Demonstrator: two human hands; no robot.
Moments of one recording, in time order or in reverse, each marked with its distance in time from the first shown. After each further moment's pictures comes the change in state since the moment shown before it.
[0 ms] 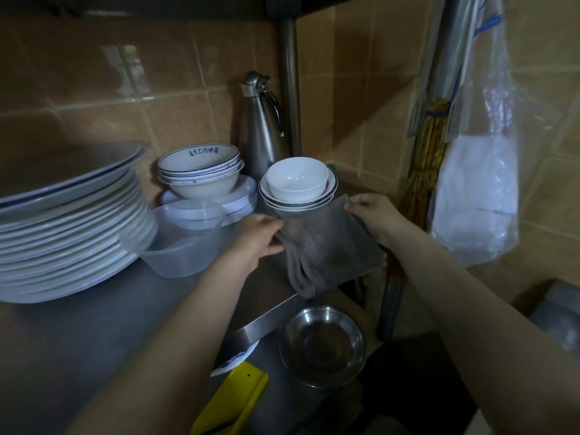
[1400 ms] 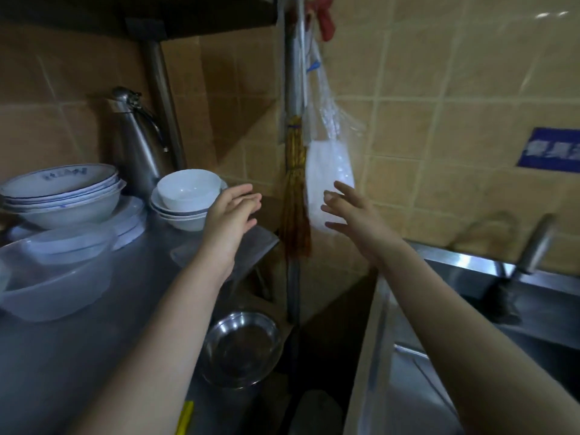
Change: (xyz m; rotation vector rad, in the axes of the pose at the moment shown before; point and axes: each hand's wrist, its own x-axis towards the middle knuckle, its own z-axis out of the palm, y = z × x) left_hand -0.077 0.023 0.059 -0.202 -0.389 0.309; right_hand -0.158 -0.001 -0.083 0.200 0.300 -0.153
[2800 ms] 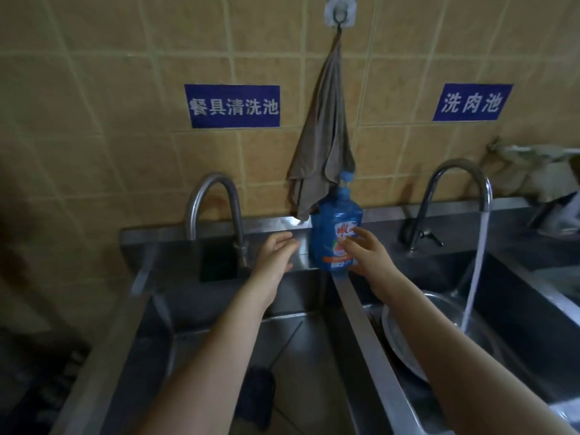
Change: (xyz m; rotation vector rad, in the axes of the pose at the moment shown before) left_hand -0.222 -0.133 0.540 -0.007 -0.689 -0.419; right_hand -0.262 0.061 -0.506 -0.001 0.815 0.257
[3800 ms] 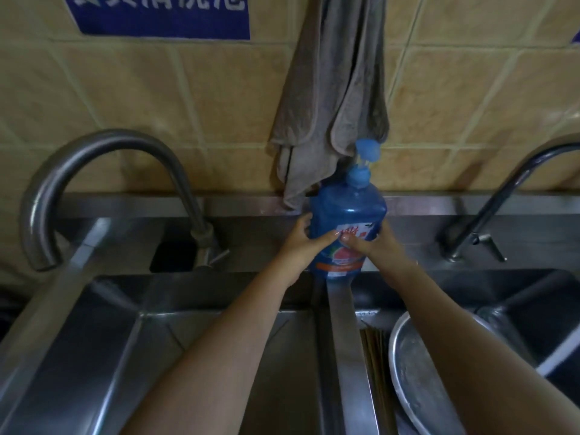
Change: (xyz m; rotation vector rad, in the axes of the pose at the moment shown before) left_hand 0.191 -0.082 0.101 0.122 -0.114 -0.163; right_hand 0.222 0.081 -0.061 -0.075 -0.285 -0.024
